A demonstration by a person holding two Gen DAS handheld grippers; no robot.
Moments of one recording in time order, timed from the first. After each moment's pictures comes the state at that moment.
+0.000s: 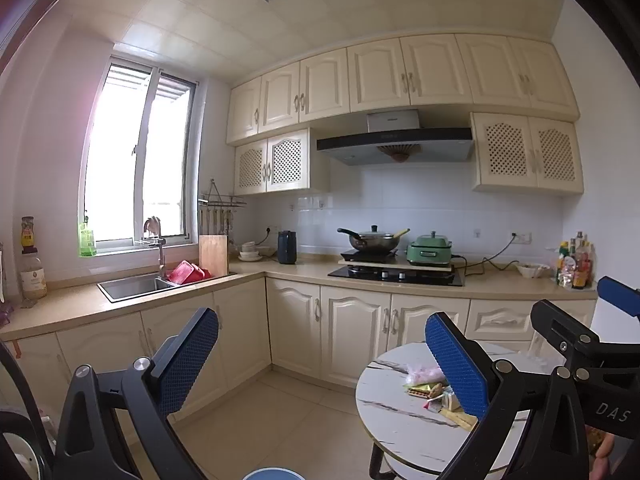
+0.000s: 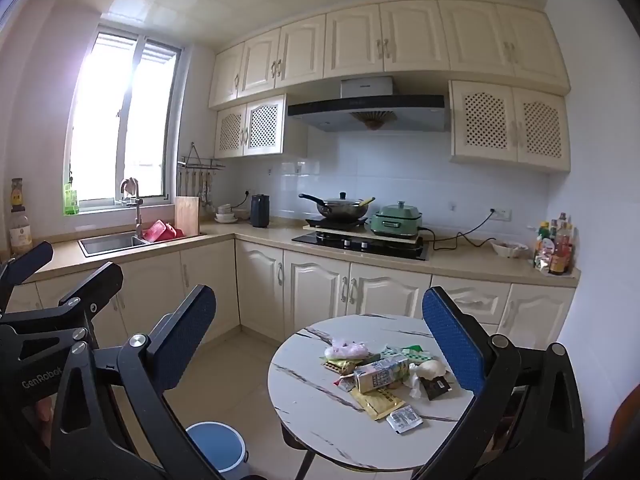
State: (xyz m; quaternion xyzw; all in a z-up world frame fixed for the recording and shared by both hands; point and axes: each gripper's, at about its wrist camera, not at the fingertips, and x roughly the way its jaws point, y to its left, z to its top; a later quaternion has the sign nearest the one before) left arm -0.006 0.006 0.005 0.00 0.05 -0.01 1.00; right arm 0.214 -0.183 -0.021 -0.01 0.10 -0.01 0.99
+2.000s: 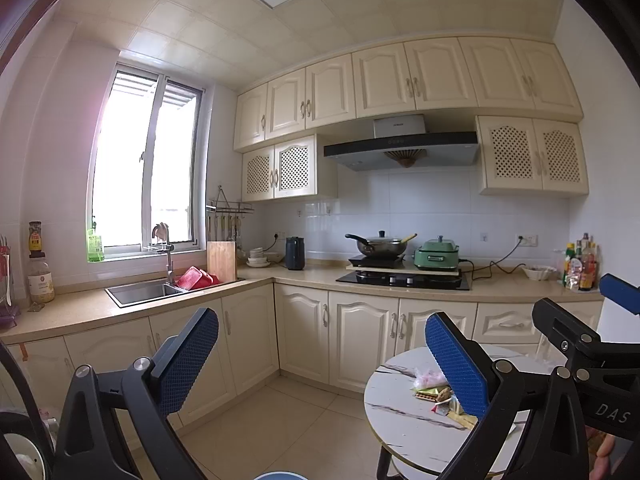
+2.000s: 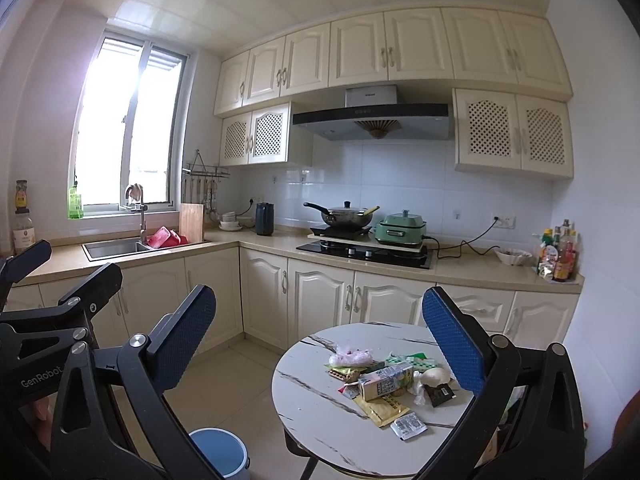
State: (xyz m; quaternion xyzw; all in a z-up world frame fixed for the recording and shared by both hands) left arm -0.003 0.001 -0.004 0.00 0.03 0.00 1.00; right arm 0.212 -0.179 -0.018 -0.02 0.09 0.00 1.00
